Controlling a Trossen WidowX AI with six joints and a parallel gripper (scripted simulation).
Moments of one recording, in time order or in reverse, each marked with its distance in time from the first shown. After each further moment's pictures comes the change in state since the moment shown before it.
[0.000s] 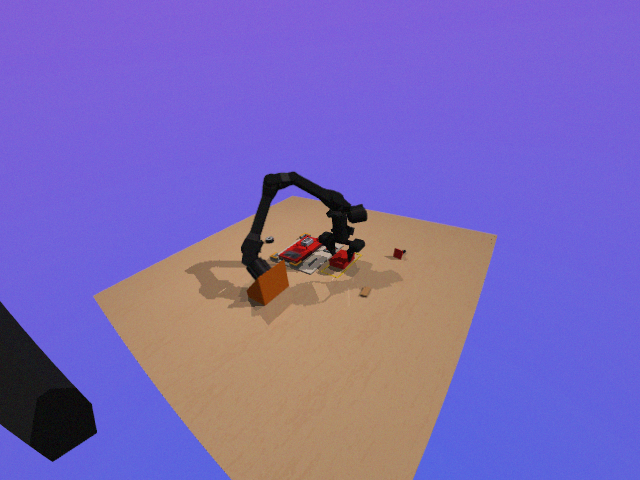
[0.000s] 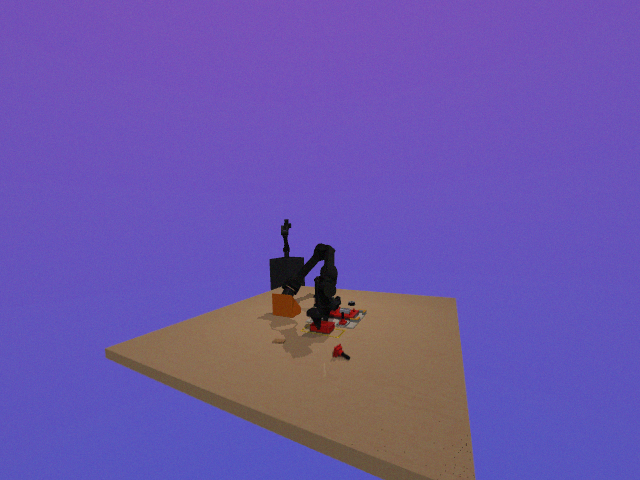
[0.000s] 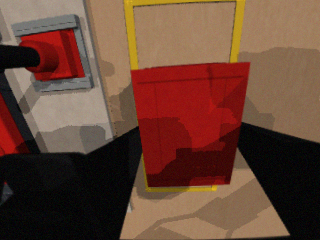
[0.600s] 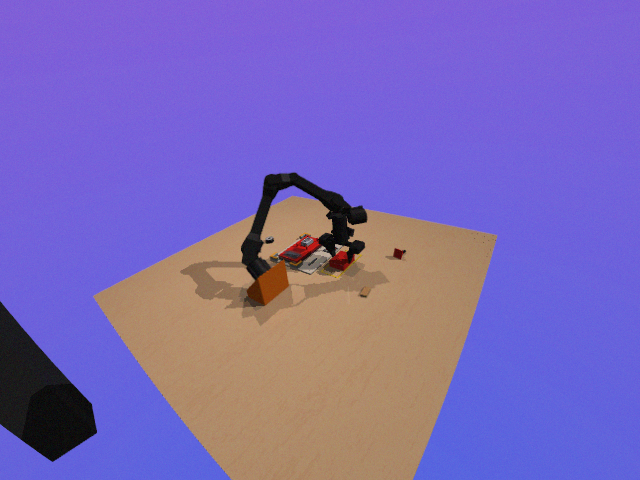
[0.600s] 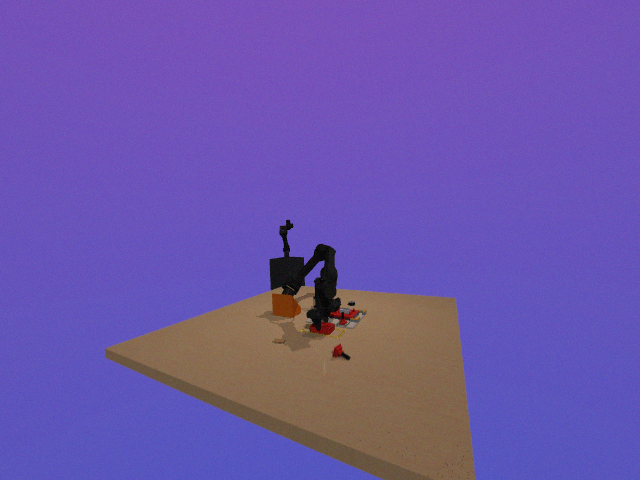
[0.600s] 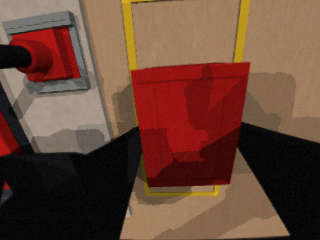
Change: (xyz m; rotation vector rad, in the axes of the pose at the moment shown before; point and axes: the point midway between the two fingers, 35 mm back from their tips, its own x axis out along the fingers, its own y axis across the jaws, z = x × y) arm 0.006 0.000 0.000 0.000 0.000 0.001
